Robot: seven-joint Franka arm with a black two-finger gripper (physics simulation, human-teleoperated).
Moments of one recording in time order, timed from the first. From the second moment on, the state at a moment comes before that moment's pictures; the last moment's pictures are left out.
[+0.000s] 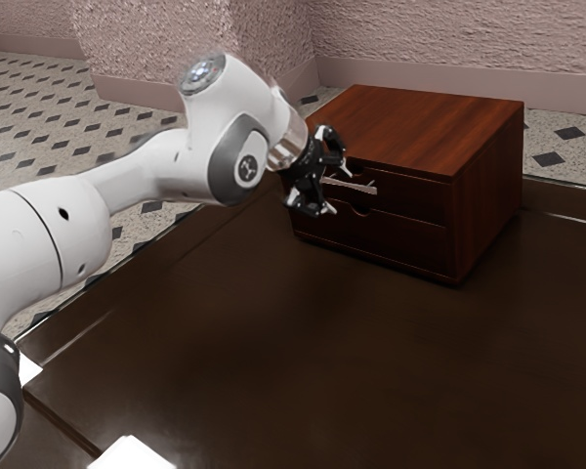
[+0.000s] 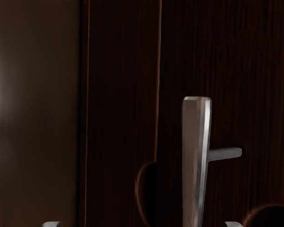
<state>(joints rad) 0.11 0.44 -0.06 -1.35 -0.10 2.38 -1.46</state>
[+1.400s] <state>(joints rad) 0.13 0.16 -0.06 -1.73 -0.10 2.42 -1.48</state>
